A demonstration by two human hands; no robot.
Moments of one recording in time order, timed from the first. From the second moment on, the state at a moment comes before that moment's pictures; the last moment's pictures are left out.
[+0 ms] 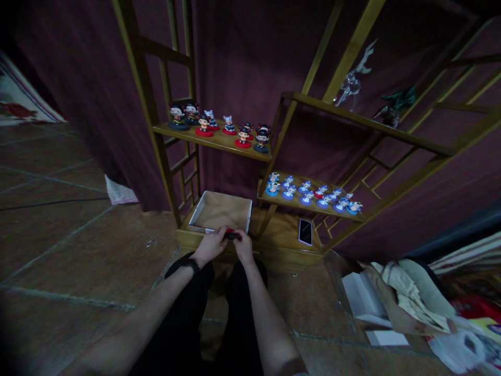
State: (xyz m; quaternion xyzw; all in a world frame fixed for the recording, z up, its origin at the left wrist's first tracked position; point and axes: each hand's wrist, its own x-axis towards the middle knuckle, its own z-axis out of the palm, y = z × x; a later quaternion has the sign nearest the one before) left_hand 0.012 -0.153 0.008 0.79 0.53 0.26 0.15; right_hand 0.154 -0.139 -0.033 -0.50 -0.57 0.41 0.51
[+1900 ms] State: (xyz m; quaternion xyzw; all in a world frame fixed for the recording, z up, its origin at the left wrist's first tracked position) left_hand 0.003 -0.121 -0.020 0.34 0.48 0.43 0.68; right_hand 0.146 -0.128 -0.037 -0.47 -0.42 0.60 0.49
